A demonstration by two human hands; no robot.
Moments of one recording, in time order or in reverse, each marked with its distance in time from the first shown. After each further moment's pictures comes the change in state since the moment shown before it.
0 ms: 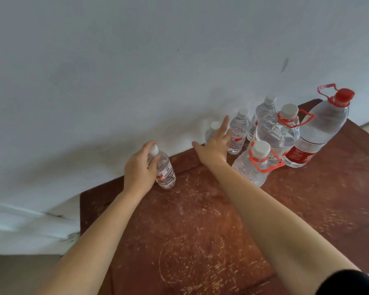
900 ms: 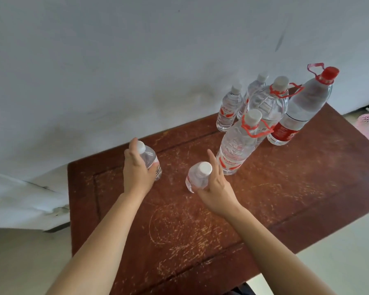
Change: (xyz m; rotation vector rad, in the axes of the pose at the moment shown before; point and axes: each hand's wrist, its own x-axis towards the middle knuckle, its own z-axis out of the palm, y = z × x) left_hand -0.093 -0.027 0.034 -0.133 0.072 -0.148; right_hand -0.179 0.098 -0.028 -0.040 -0.263 -0.287
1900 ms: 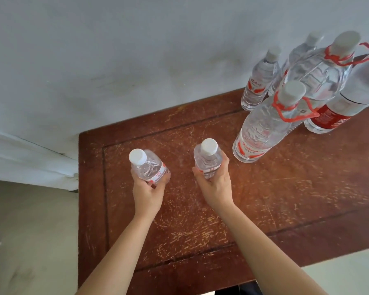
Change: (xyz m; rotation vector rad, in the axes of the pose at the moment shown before) left_hand -0.100 -0.028 0.032 -0.350 0.079 -0.378; right_hand 0.014 0.043 0.066 0.275 0.188 0.013
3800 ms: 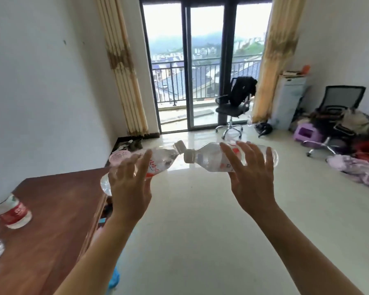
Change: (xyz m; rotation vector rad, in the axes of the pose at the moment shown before) left_hand -0.552 0.261 0.045 -0.201 -0.589 1.839; right_hand -0.715 -0.114 -0.391 -1.393 1.430 0.344
